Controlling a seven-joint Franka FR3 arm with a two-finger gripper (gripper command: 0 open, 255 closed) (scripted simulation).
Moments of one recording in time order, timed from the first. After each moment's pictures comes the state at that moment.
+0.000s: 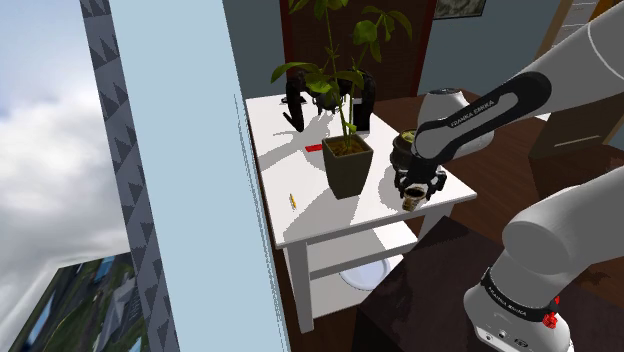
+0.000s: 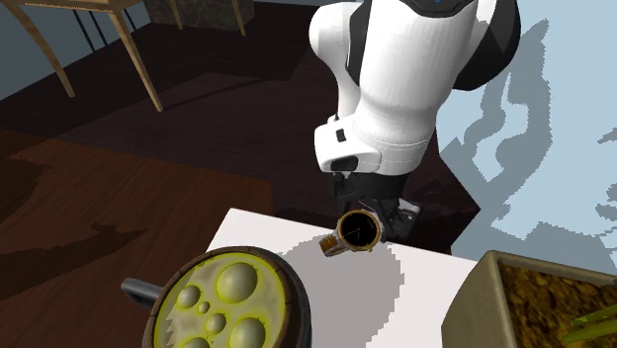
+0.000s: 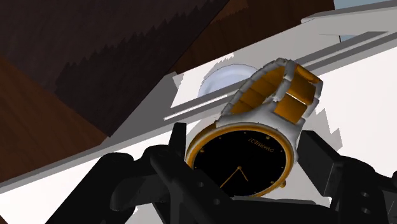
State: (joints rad) arm -0.28 -0.46 -0.02 -2.91 -0.01 2.45 0.60
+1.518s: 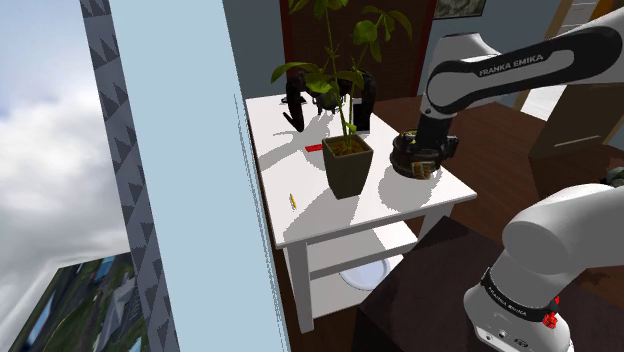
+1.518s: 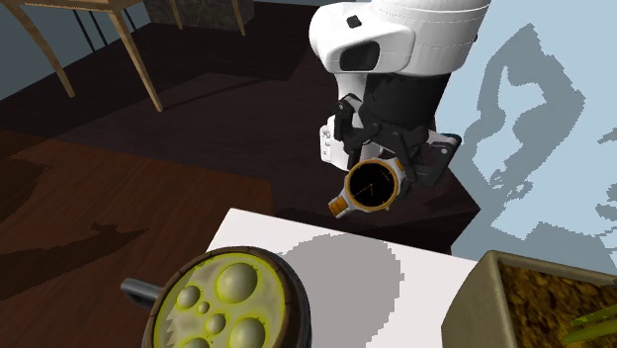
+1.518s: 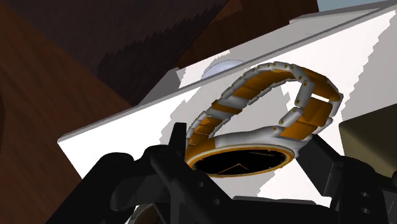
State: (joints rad) arm -0.28 -0.69 -0.02 -2.72 -0.01 2.04 0.60
